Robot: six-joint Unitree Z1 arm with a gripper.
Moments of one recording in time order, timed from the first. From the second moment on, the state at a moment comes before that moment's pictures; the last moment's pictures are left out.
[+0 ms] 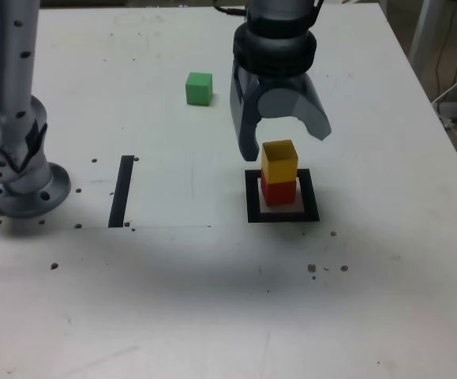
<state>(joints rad) -0.07 1.94 -1.57 1.29 0.06 -0.21</state>
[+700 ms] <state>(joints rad) 0.23 1.85 -1.59 1.42 0.14 0.22</state>
